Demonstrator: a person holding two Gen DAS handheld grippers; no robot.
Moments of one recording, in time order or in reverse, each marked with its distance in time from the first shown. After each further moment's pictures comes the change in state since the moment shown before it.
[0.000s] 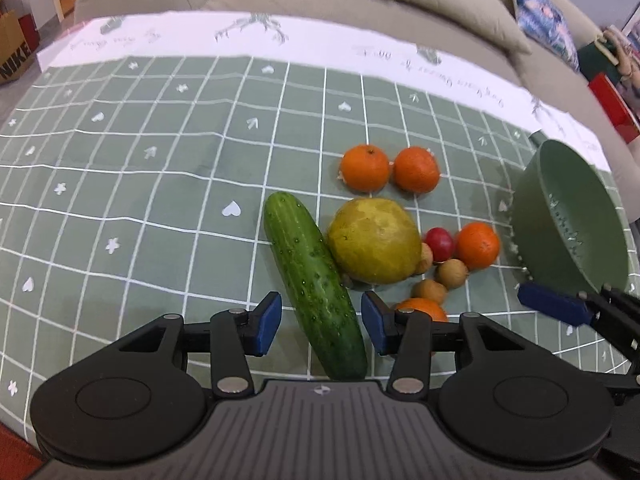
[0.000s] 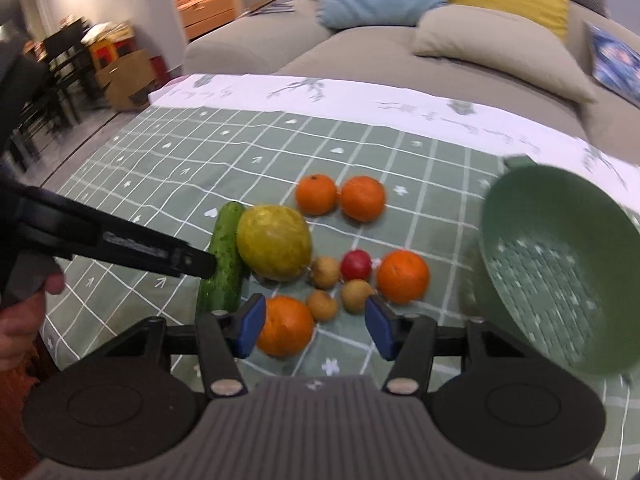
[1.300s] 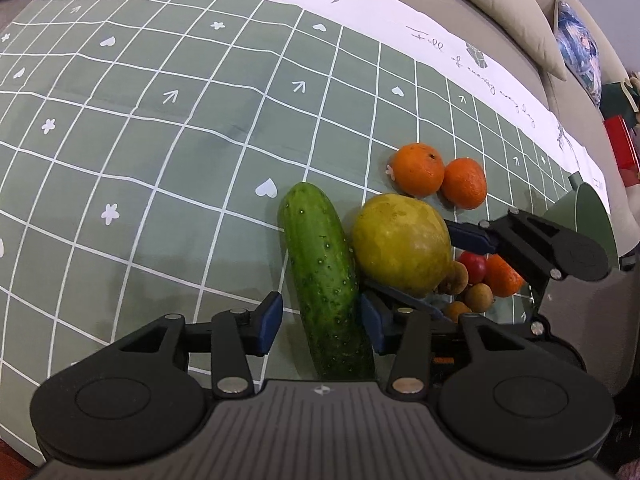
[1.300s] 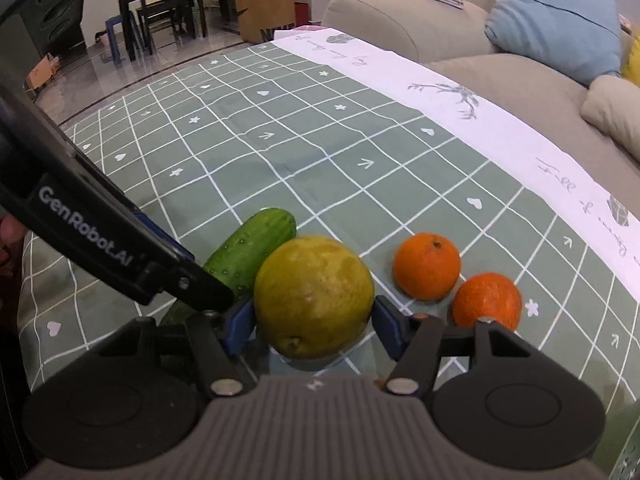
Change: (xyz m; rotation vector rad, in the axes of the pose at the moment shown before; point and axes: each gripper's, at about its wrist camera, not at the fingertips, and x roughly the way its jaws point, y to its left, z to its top) left arm 0.031 0.055 0.019 -0.188 0.127 -0.105; right arm 0.108 0.031 0.047 -0.411 0.058 0.226
